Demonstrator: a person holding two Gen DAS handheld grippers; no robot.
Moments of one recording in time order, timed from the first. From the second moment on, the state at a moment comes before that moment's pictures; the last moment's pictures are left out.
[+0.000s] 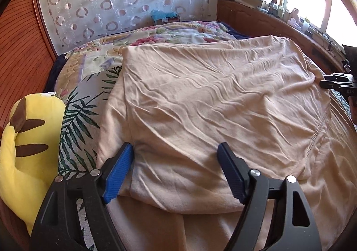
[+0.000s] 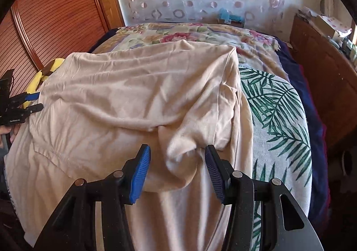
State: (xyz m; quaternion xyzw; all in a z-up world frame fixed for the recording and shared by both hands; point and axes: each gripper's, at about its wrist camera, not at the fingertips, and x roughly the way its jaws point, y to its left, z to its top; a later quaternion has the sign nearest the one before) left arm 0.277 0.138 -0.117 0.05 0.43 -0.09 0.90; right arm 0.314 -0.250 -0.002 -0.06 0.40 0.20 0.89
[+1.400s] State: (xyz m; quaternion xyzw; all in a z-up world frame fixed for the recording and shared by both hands) left arm 0.252 0.172 -0.081 0.03 0.39 -0.02 0.92; right arm 0.308 -0.232 -0.018 -0.10 0.36 0.18 0.91
